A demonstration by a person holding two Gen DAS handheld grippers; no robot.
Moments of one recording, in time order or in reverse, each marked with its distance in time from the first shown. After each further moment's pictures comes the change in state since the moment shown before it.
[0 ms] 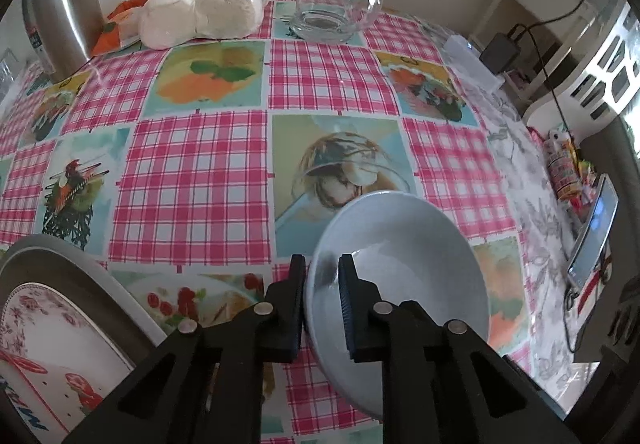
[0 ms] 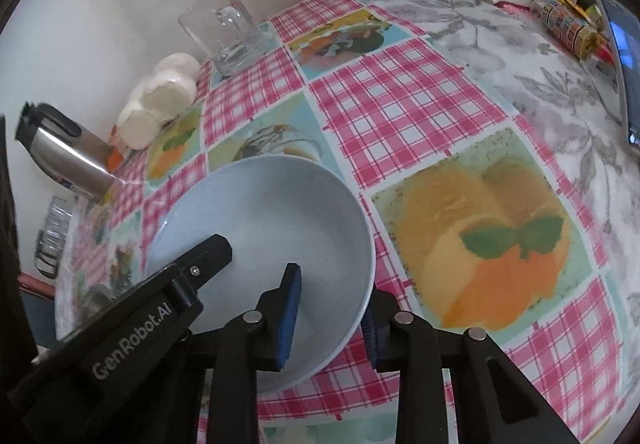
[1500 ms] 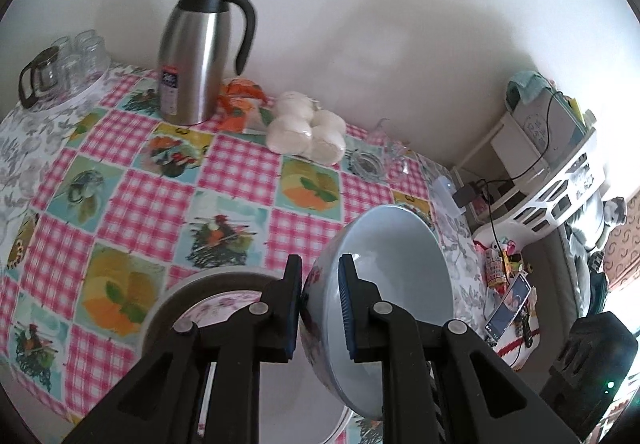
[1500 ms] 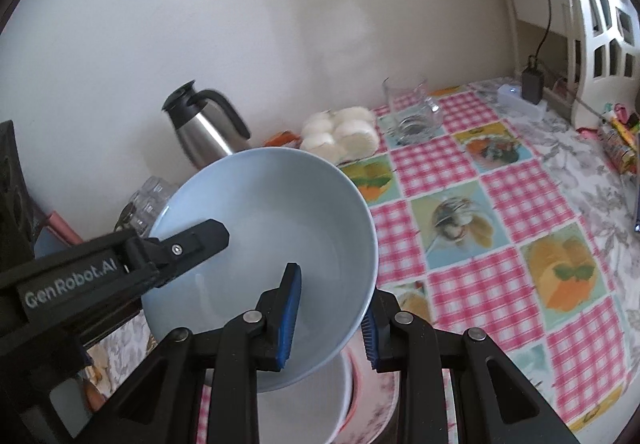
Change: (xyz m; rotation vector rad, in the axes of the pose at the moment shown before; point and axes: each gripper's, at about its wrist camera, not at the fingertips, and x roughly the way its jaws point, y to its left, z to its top) left arm -0.199 0.137 -0.022 -0.204 -0.277 -0.129; right arm -0.124 0.170 -0.051 -0.244 -0.199 0.176
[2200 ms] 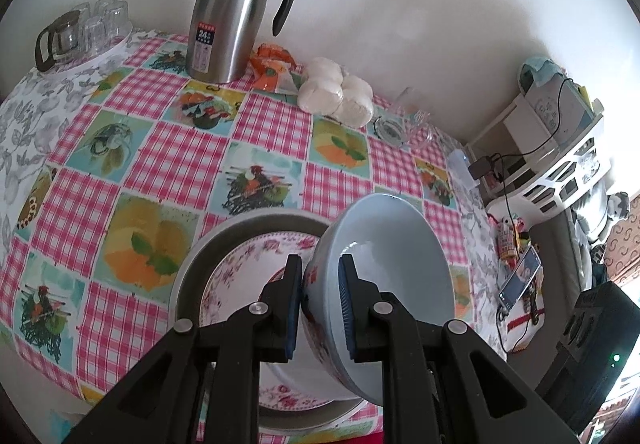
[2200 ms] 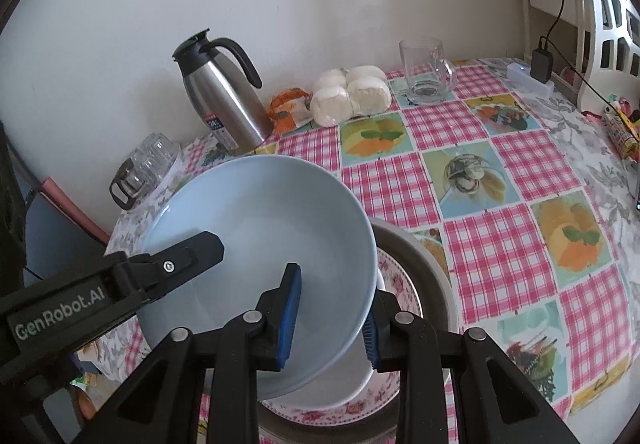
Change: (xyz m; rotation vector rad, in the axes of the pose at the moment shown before) left arm -0.008 0.039 -0.038 -0.022 0.083 0.018; right arm 0.008 0.023 -0.046 -0.058 0.091 -0.041
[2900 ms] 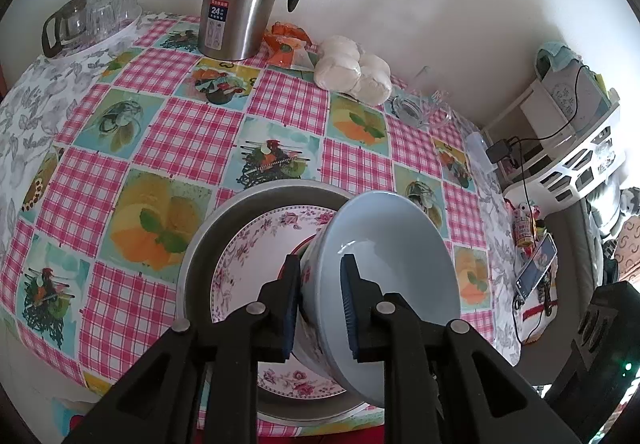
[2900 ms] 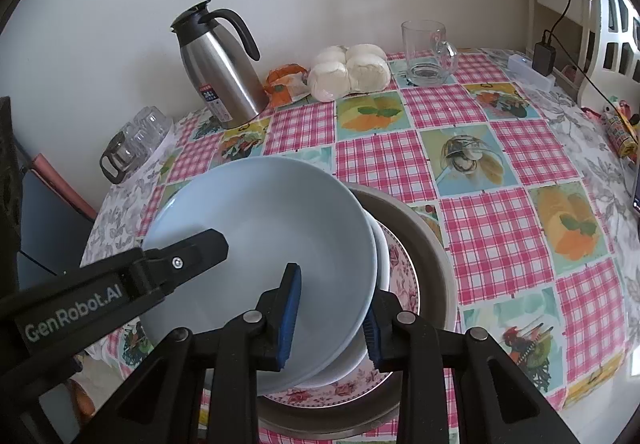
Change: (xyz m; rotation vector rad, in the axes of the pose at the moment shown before) left arm 0.012 0.007 -0.009 -0.013 0.052 0.048; right arm 0.010 0.004 -0.014 -0.041 0.057 -0.037
